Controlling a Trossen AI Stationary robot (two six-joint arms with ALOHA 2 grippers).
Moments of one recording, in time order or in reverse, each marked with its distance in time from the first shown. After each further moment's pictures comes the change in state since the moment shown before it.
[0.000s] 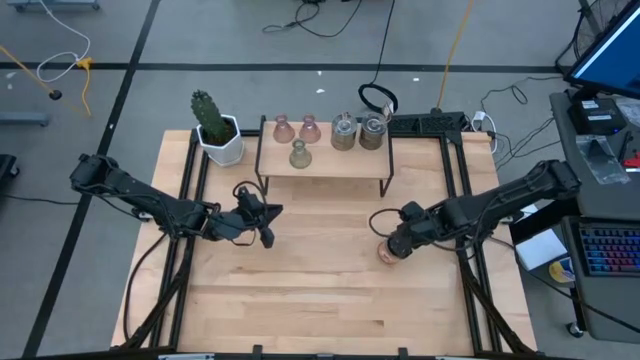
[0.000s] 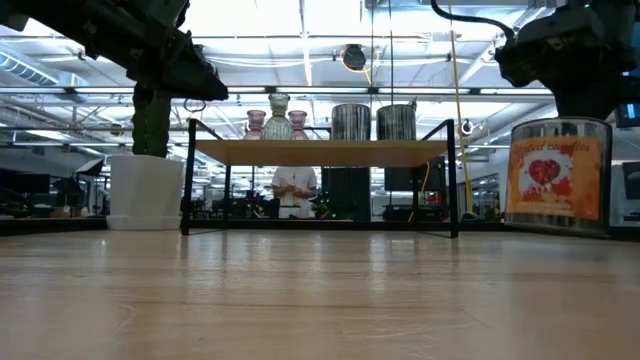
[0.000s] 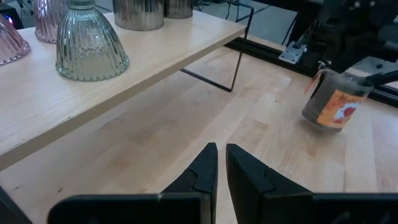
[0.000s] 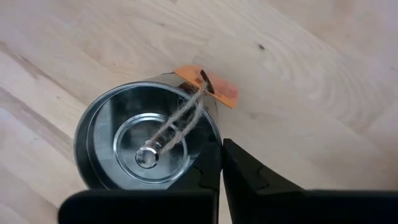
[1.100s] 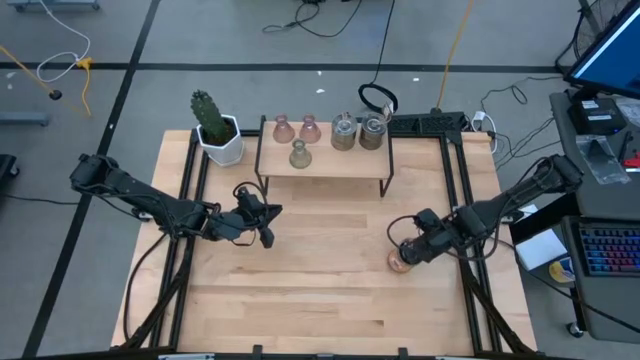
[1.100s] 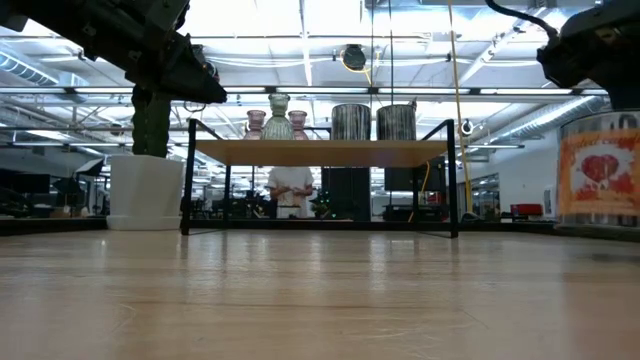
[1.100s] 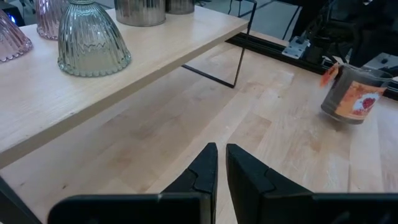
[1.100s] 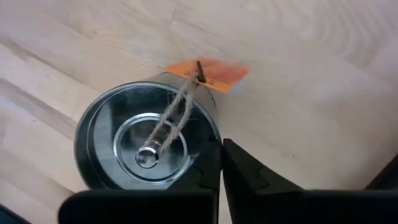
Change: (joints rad) left arm 0.000 0.000 0.000 -0.021 -0.001 -0.004; right arm 0.163 -0.103 -0.076 -0.020 -0.019 0.280
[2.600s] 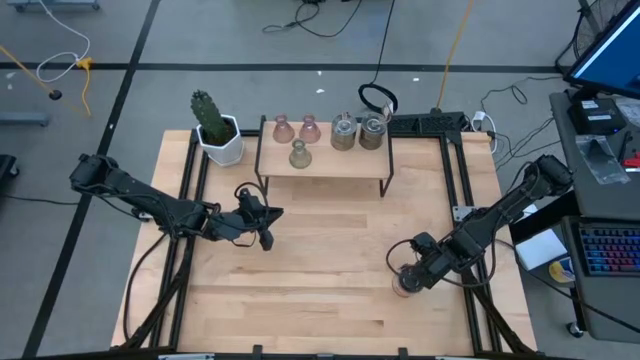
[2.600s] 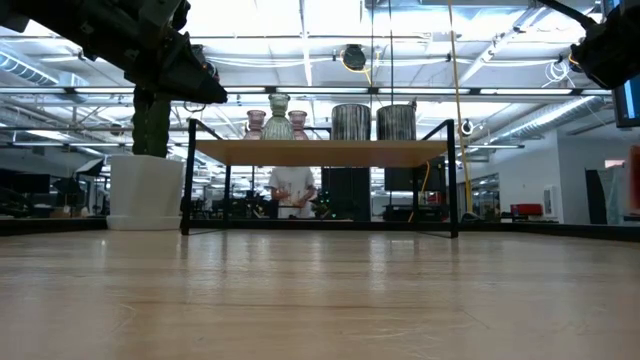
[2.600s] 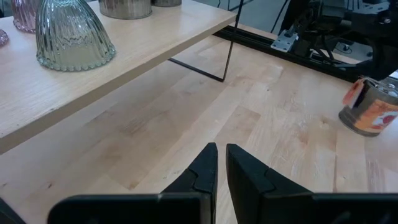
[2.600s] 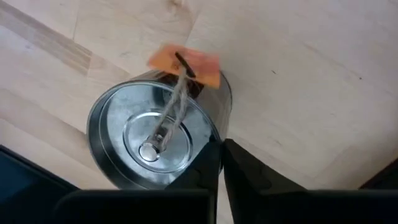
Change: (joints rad) left arm 0.000 0.000 0.000 0.000 0.051 0.004; right arm 0.173 0.177 -0.061 0.134 -0.137 0.168
